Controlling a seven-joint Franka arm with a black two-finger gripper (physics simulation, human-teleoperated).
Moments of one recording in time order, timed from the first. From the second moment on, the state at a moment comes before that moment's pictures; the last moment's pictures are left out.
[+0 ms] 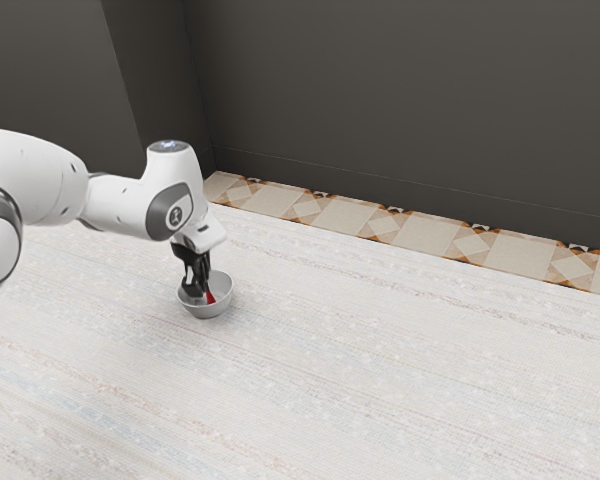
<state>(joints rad) 0.11 0.51 0.02 -1.78 0.02 2.29 1.22</state>
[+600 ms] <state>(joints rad) 0.02 0.46 -0.23 -1.72 0.03 2.29 1.18</state>
